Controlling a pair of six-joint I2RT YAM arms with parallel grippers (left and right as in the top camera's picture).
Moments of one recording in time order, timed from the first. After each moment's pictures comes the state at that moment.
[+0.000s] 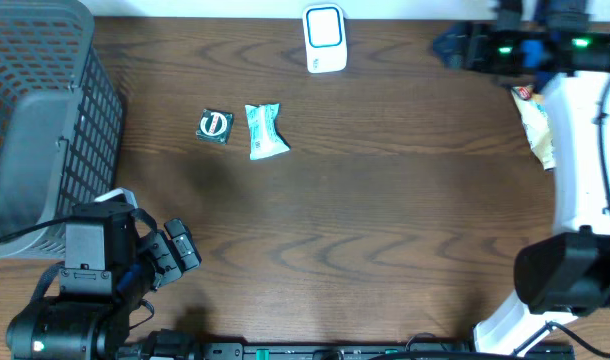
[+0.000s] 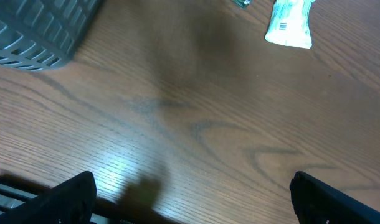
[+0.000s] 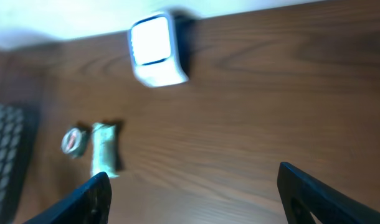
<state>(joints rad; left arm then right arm) -0.09 0.79 1.17 -1.41 -0.06 -0.49 -0.03 1.87 1.92 -0.93 -0.47 0.11</state>
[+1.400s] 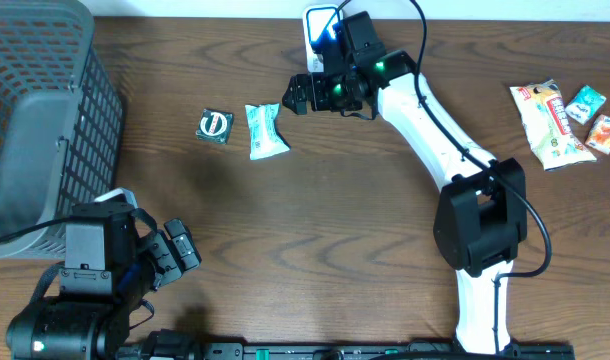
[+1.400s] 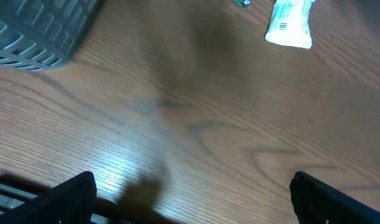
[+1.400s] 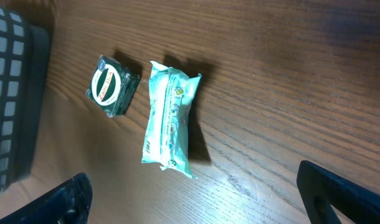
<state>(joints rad) -0.09 0.79 1.17 -1.41 -0.06 -0.49 0.43 2.19 1.92 -0.74 -0.41 0.31</state>
